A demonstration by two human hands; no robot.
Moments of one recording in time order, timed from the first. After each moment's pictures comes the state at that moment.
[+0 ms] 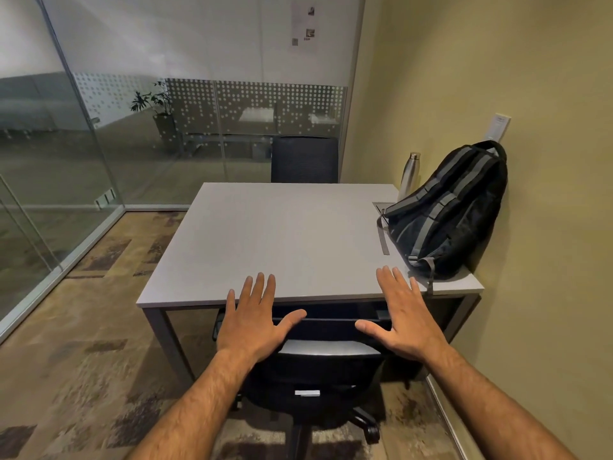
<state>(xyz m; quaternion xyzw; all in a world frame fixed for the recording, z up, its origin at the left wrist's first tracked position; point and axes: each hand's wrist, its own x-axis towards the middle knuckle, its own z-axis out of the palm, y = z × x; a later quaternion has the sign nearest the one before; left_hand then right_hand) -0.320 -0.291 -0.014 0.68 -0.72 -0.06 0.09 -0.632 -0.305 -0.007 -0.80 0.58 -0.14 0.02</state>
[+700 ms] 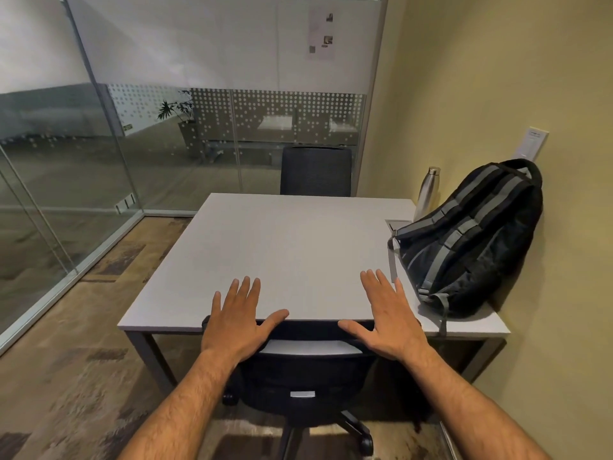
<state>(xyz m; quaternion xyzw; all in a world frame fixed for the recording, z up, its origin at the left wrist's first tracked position) -0.345 -0.398 -0.015 0.73 -0.68 -0.05 0.11 -0.655 -0.444 -0.014 -0.82 0.55 -0.15 0.00</state>
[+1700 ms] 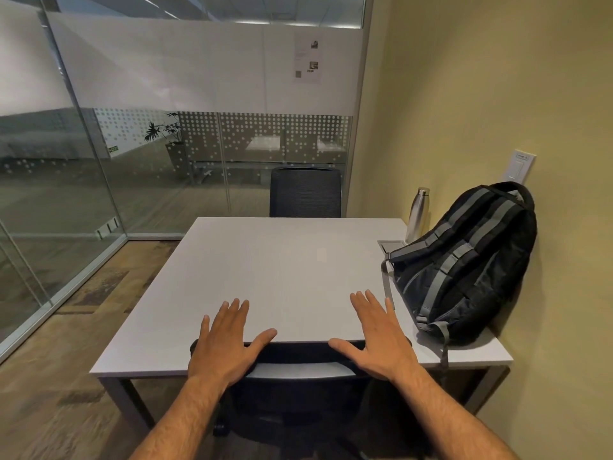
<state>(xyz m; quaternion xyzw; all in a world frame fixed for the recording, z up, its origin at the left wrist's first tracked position) -0.330 -0.451 -0.014 0.72 -0.67 -0.08 0.14 -0.643 -0.488 -0.012 -0.81 0.57 -0.15 0.03</state>
